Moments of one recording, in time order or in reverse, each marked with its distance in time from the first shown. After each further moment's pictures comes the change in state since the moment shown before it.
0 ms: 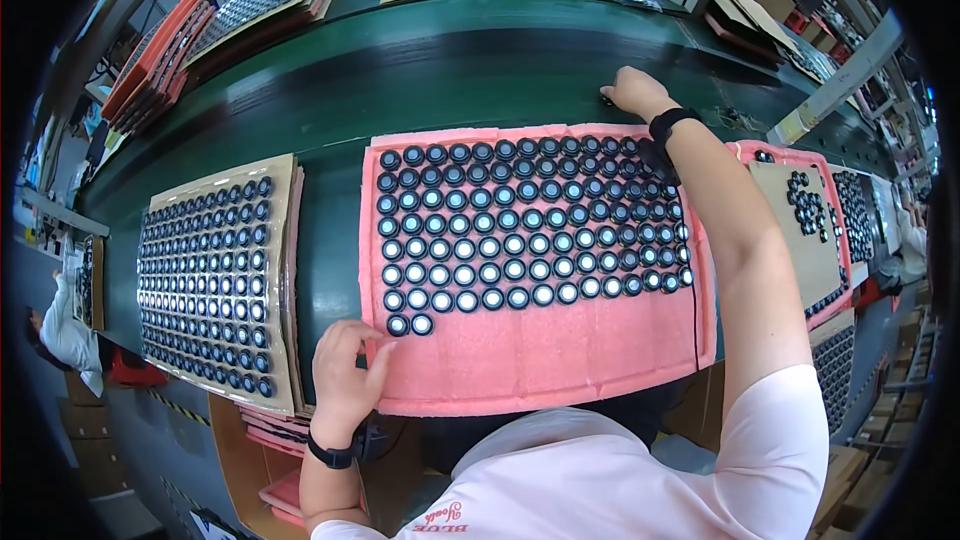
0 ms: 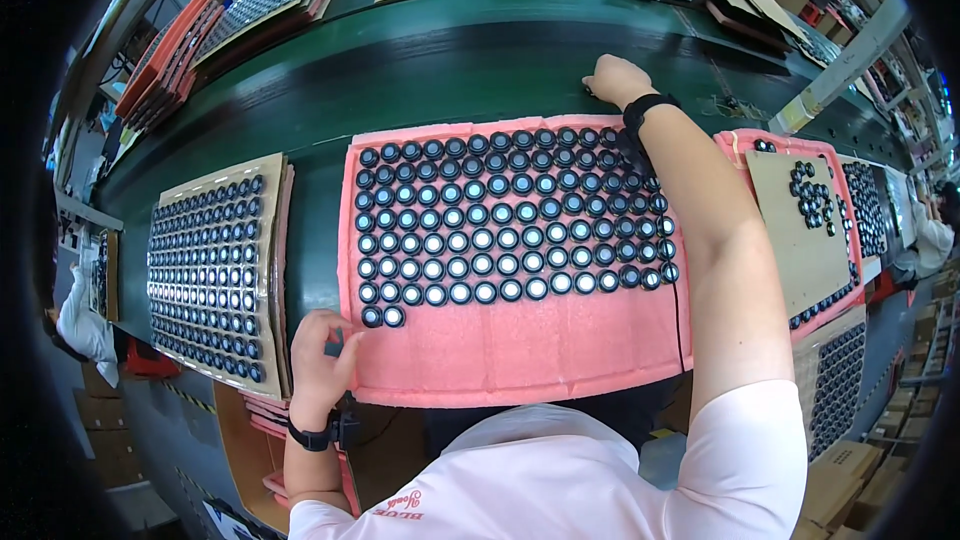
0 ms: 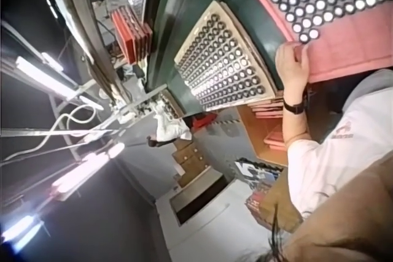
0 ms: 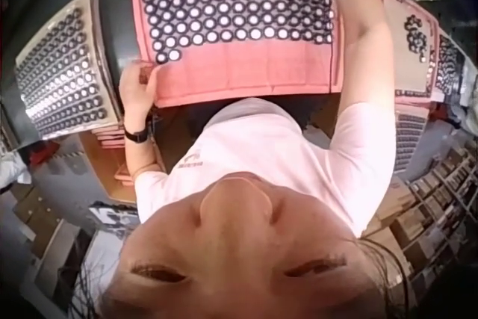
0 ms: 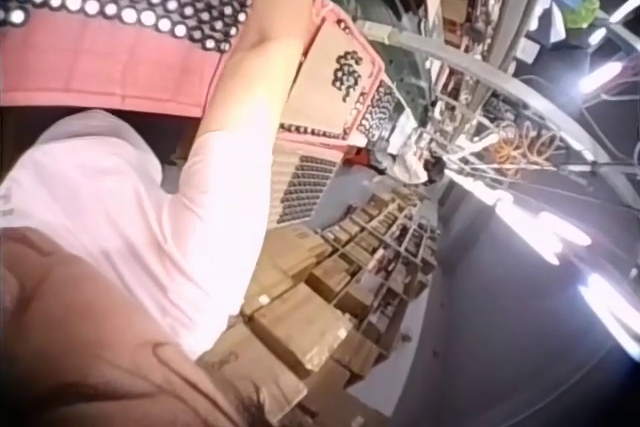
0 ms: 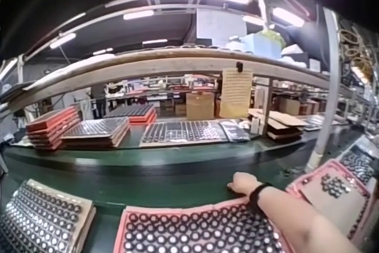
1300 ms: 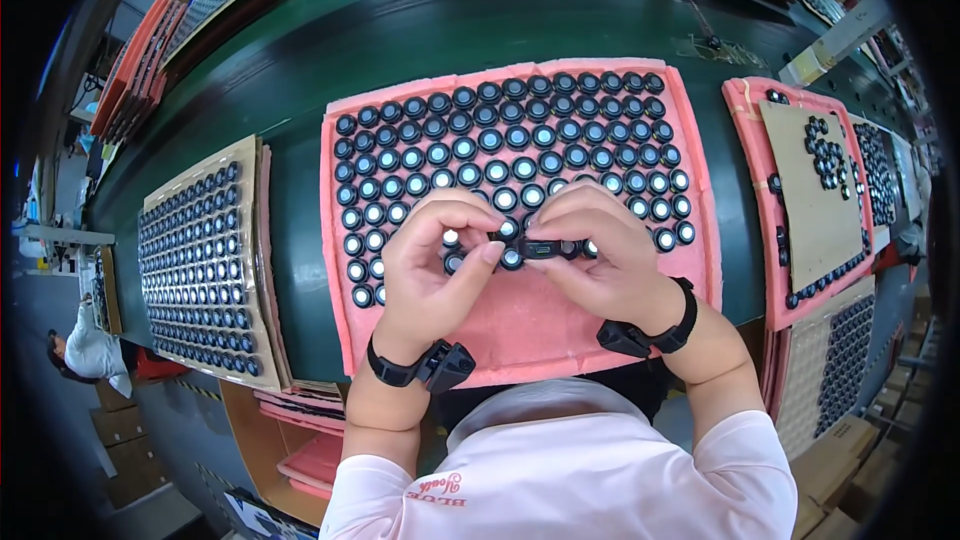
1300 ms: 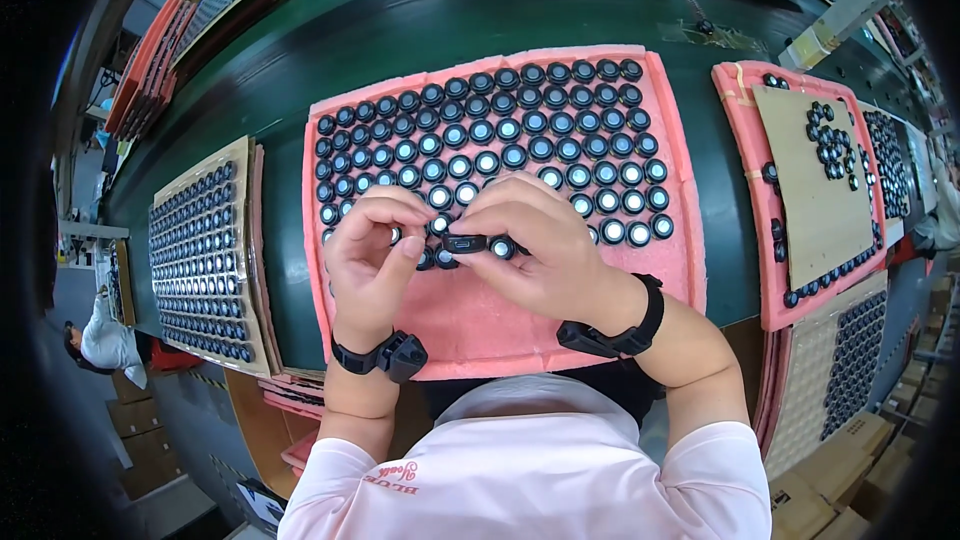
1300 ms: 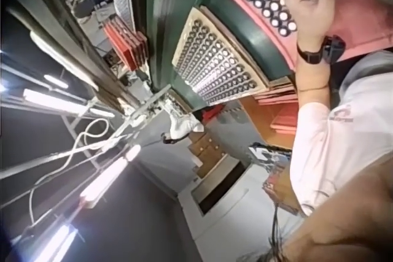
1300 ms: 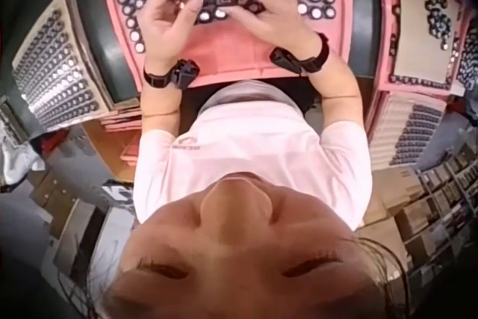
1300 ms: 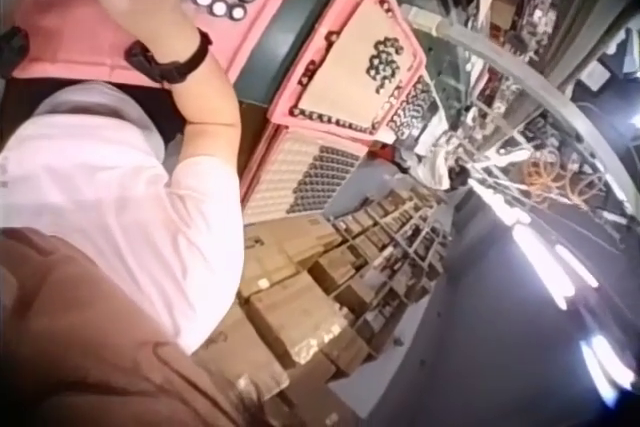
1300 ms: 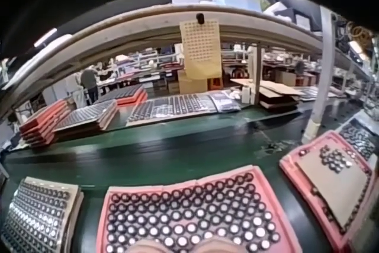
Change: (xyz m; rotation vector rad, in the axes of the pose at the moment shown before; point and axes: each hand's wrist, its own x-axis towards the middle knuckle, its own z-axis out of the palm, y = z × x) left_hand 0.093 0.108 0.091 -0.947 -0.018 0.214; right_hand -0.269 -0.037 0.022 1.165 0.353 -0.900
